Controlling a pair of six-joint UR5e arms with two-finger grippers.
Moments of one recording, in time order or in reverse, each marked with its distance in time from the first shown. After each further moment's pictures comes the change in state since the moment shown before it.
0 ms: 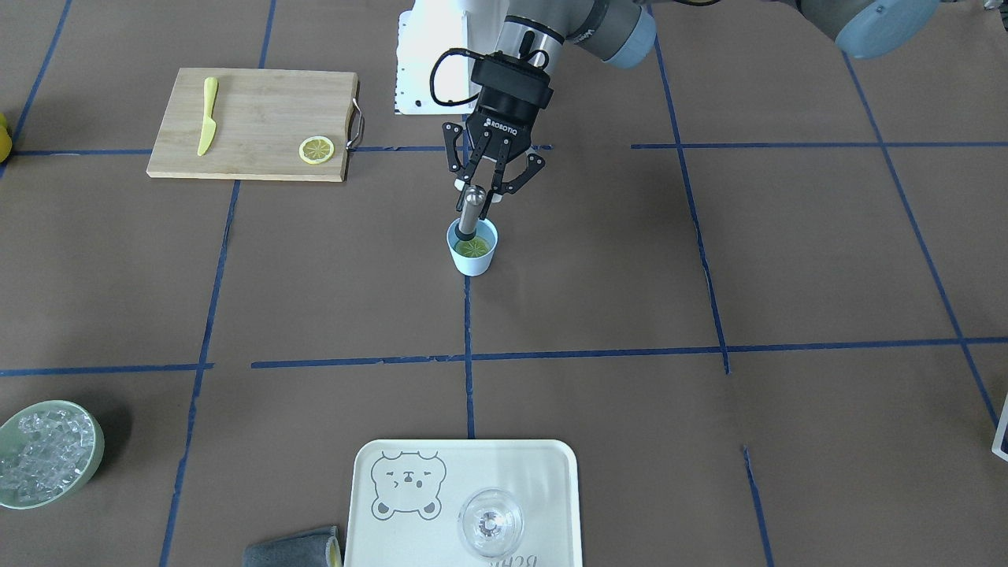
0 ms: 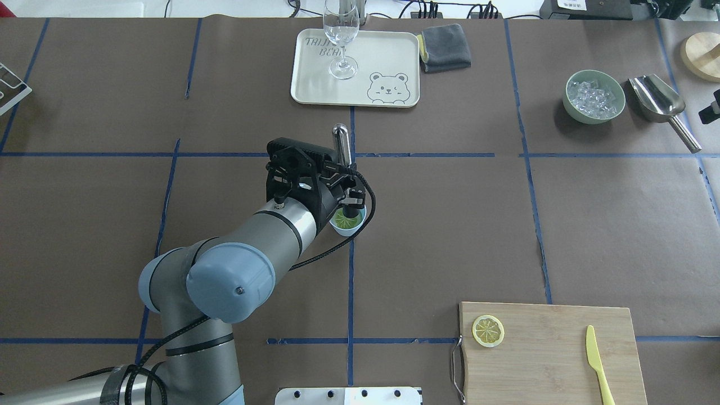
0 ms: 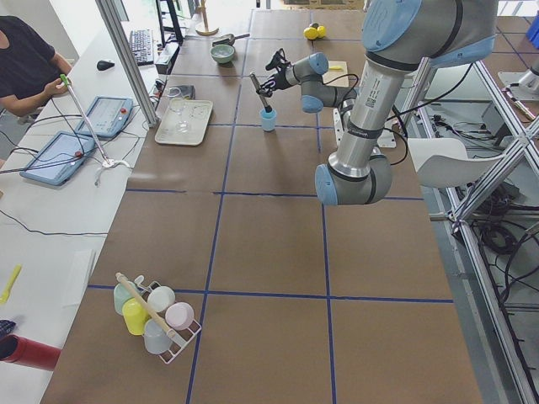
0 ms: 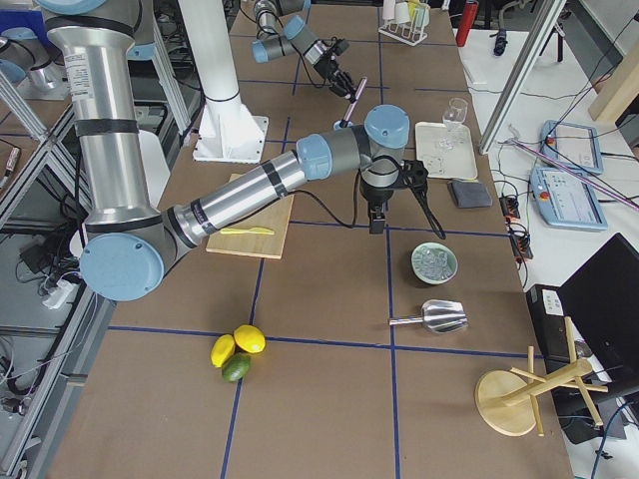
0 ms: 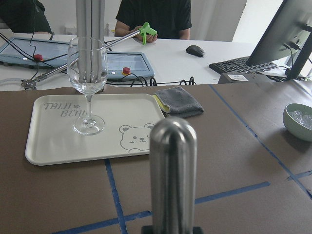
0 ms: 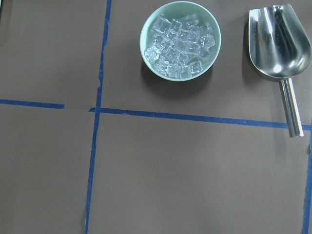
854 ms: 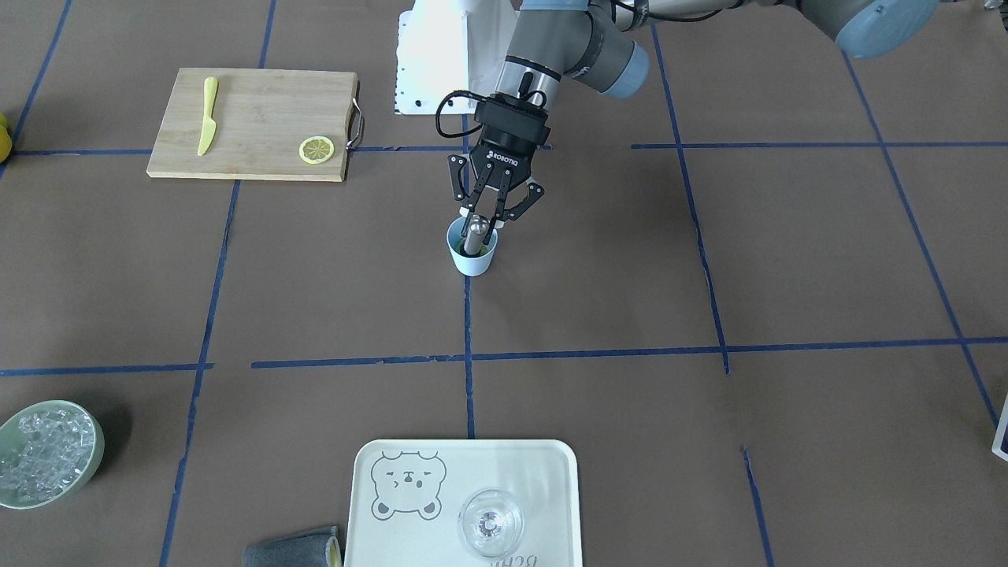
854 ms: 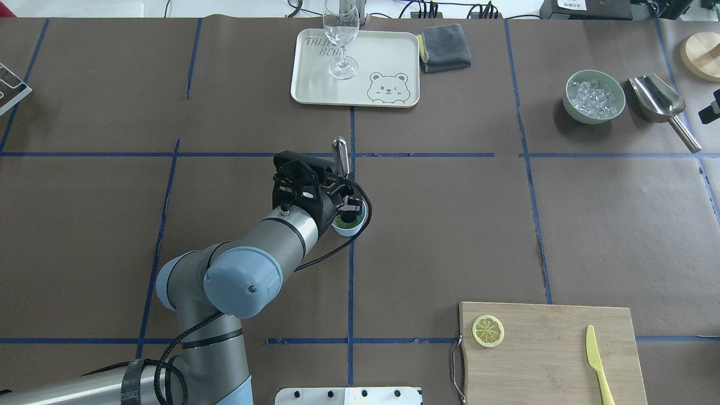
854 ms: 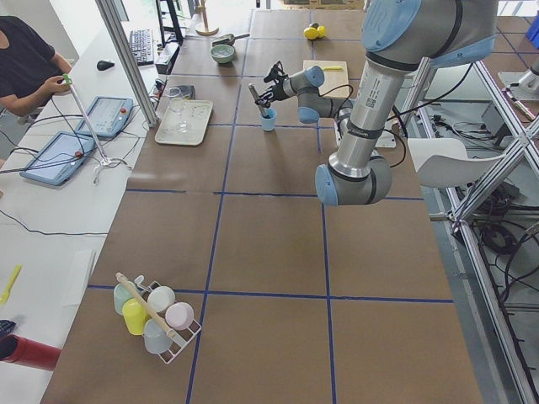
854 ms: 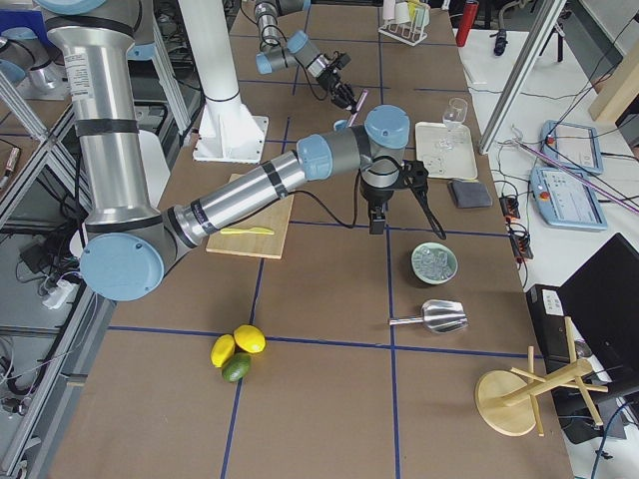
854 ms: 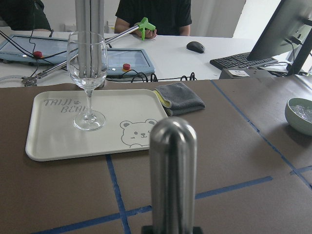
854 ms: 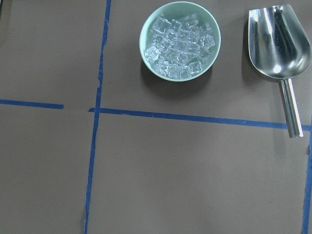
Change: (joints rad) left arm 0.004 0.002 0.121 -0.111 0.001 -0.001; right arm 0.000 0.000 -0.001 0.001 0.000 0.000
